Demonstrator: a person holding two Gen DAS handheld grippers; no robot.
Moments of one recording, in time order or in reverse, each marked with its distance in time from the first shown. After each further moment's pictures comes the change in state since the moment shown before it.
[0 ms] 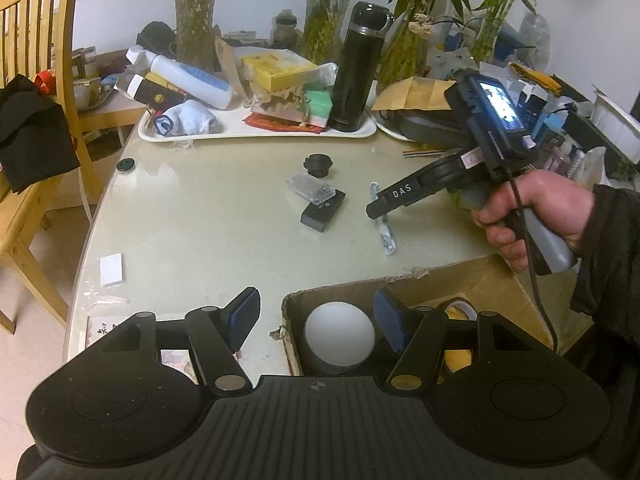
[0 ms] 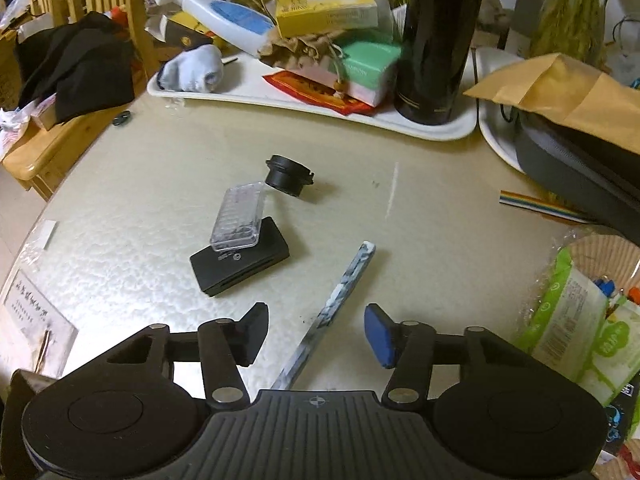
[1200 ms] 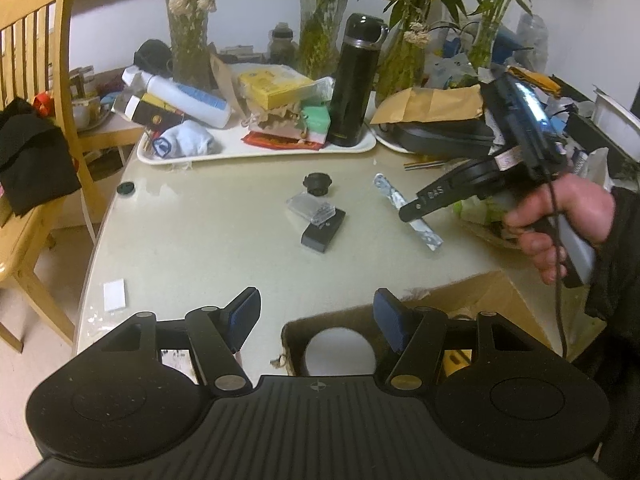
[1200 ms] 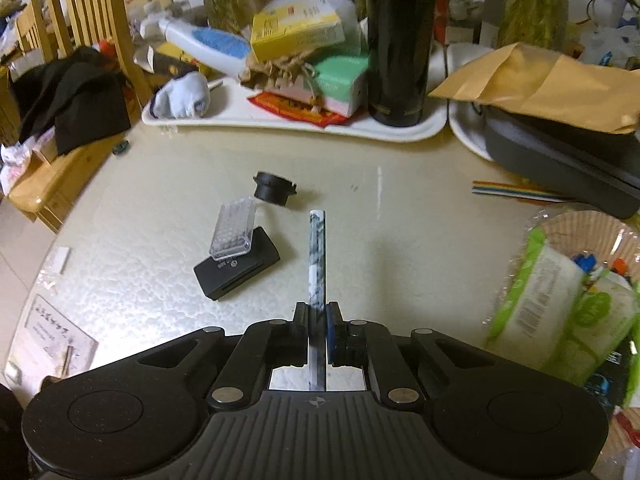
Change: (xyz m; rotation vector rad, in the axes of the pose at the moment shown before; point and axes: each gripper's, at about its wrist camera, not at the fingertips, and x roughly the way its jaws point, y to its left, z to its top) left arm 0.002 -0.008 0.013 0.040 -0.039 0.020; right arm -0.036 -0.016 -0.008 0.093 -0.041 0.022
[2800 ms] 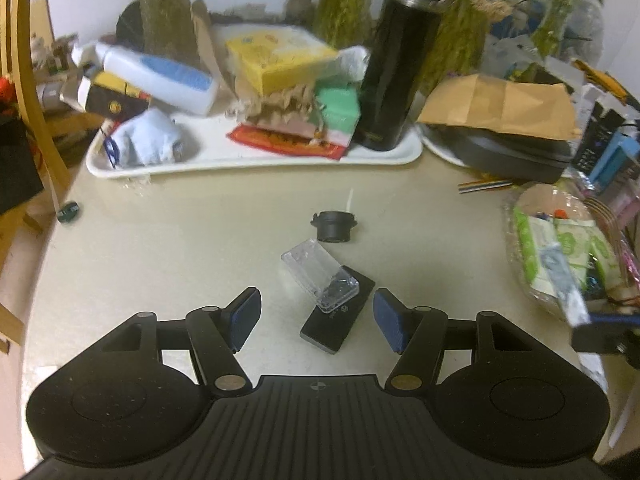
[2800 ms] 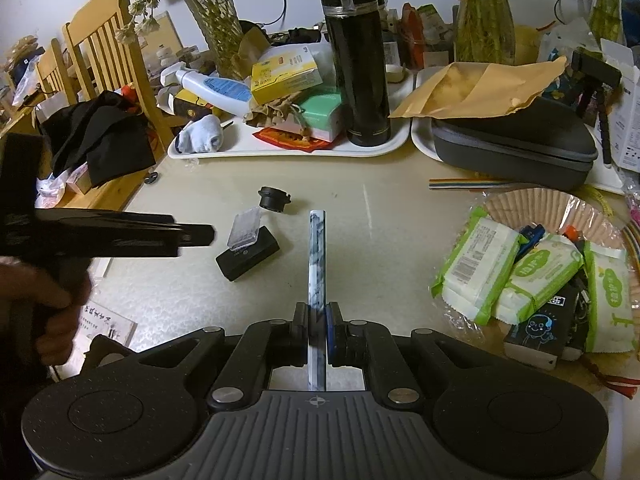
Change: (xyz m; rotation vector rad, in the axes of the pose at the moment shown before) left arm 0.147 0.006 0.080 -0.079 0.132 0.056; right arm -0.079 -0.034 -0.041 0.056 -0.101 0.070
